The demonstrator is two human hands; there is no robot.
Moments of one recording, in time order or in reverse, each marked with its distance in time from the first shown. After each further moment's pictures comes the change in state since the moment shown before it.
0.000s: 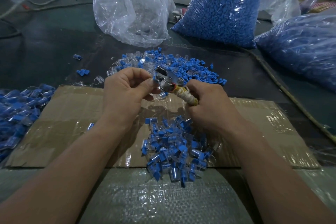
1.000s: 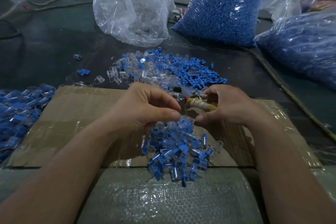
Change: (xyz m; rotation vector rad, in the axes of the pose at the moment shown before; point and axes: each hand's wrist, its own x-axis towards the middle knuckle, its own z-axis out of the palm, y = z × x) left_hand -0.009 0.014 -0.007 0.040 -0.556 -0.251; right_hand 0.006 0.039 -0.022 -0.022 -0.245 0.219
